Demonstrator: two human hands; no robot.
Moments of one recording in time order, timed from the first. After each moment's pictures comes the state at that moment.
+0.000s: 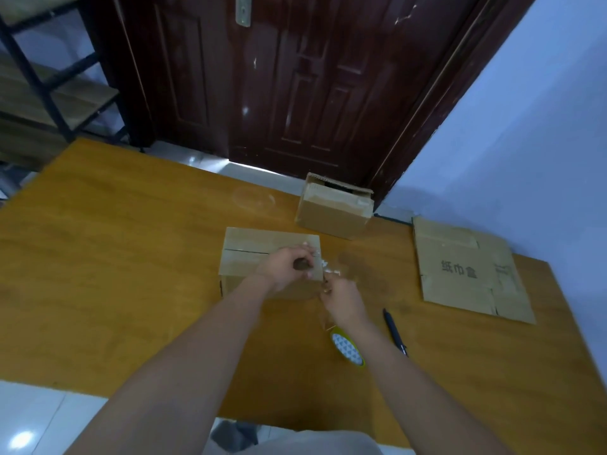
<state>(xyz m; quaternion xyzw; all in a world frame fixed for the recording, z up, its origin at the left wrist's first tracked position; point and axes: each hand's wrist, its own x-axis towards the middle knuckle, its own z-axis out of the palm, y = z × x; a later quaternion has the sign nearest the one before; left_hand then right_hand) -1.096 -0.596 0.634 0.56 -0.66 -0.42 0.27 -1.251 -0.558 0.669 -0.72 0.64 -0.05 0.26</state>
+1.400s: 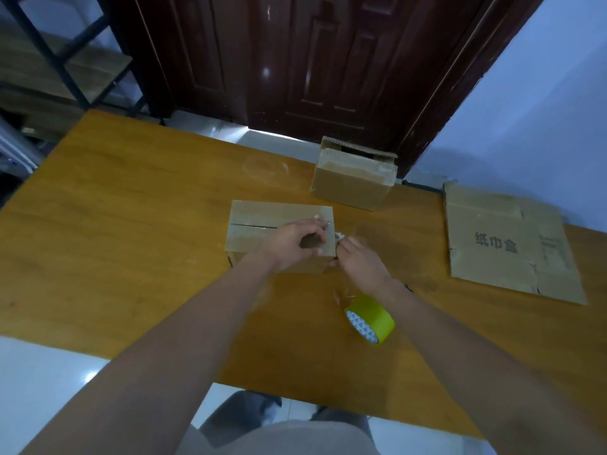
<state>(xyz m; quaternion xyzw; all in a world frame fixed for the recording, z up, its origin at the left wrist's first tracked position) -1.092 -0.592 0.637 0.54 -0.71 -0.38 0.24 -1.287 -0.608 0.616 -0.92 0.38 0.02 0.00</state>
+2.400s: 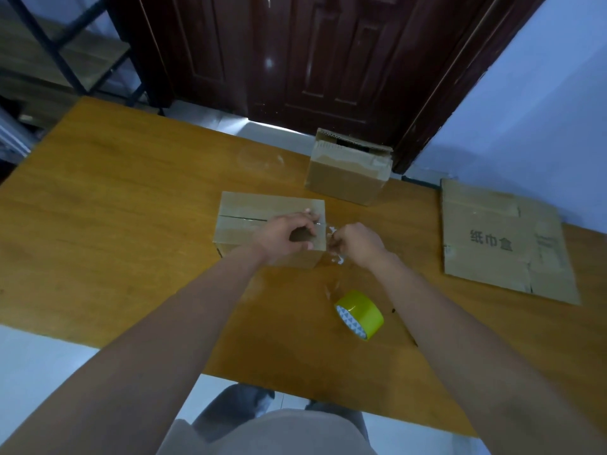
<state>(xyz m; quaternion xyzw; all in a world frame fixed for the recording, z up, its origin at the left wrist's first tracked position) -1.092 -0.592 0.635 0.55 -0.70 -0.38 0.25 -1.285 -0.640 0.650 -0.80 0.53 0.12 0.24</state>
